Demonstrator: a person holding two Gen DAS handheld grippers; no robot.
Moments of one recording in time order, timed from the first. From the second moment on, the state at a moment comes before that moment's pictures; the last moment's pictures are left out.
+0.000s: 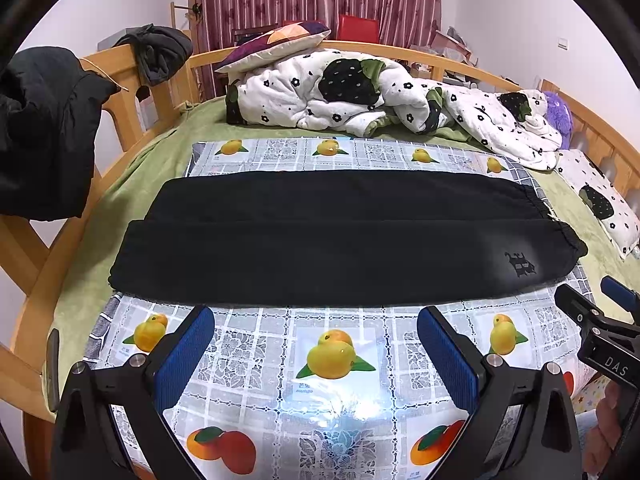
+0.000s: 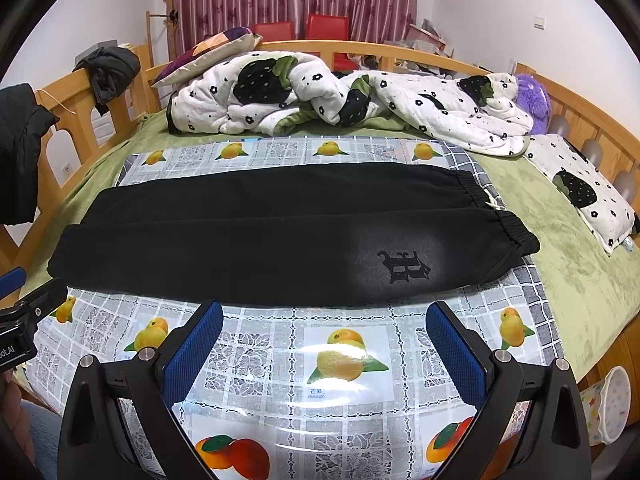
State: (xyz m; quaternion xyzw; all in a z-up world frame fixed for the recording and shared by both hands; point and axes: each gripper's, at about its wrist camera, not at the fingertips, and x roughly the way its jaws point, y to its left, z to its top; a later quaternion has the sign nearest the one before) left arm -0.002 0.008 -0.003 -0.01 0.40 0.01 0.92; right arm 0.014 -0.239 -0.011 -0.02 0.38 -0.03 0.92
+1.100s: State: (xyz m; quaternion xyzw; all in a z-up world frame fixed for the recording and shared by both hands) left arm -0.014 0.028 0.040 -0.04 0.36 -0.03 0.93; right arm -0.015 -0.241 0.057 -0.03 0.32 0.01 0.95
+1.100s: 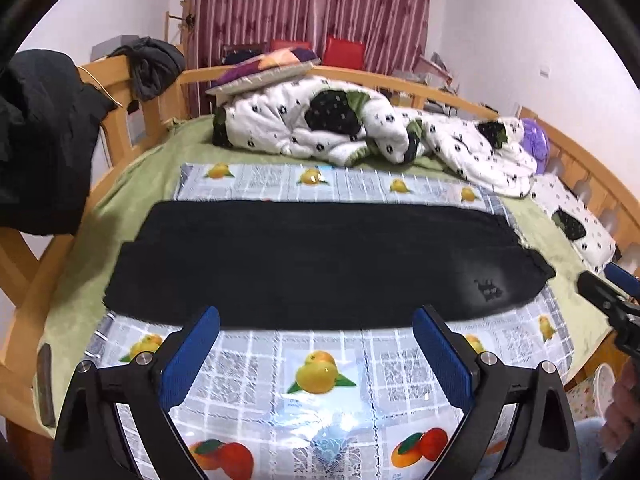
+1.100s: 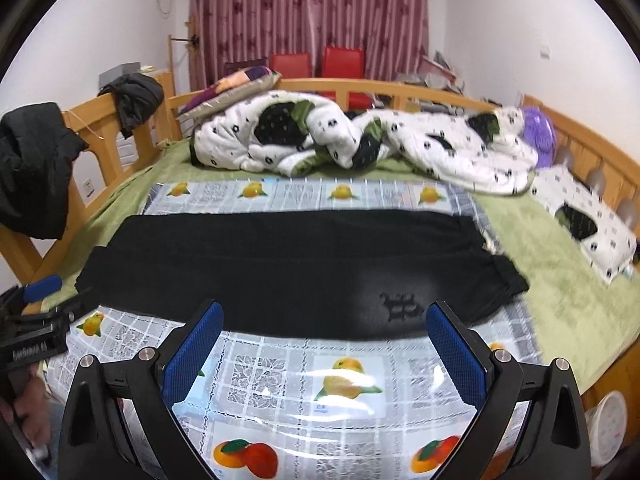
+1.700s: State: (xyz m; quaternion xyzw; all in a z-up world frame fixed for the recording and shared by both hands) left arm 0.042 0.151 -0.008 -0.14 0.39 0.03 0.91; right arm 0.055 -0.393 0.039 0.07 0.34 0.01 0.94
